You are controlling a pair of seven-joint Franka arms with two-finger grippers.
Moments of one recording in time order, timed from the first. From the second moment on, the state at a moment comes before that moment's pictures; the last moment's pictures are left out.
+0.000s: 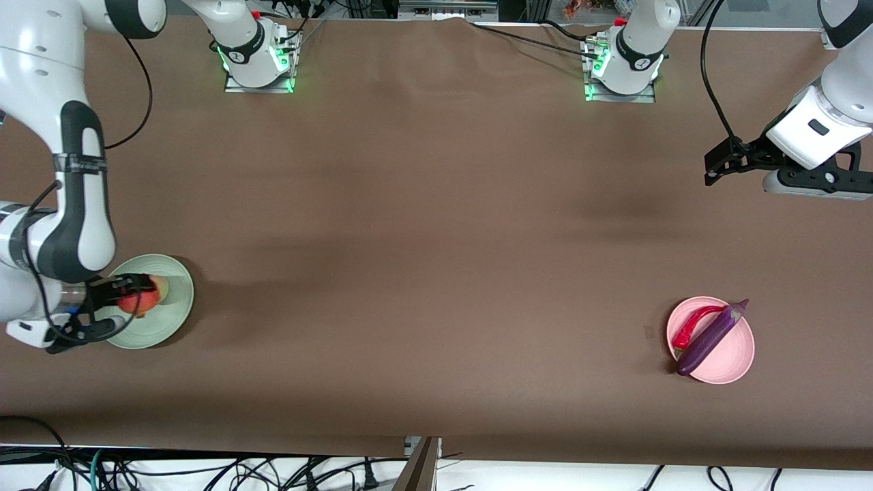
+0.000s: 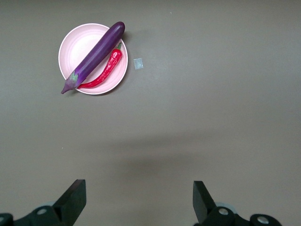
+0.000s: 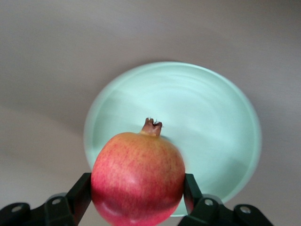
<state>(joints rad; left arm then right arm) -0.05 -0.04 -0.02 -1.75 0.00 1.71 0.00 -0.07 0.80 -0.18 -1.23 0.06 1.85 -0.65</state>
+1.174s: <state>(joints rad) -0.05 -0.04 -0.03 -1.74 0.00 1.71 0.00 -0.09 0.81 -0.11 -1.23 0.06 1.92 -0.67</state>
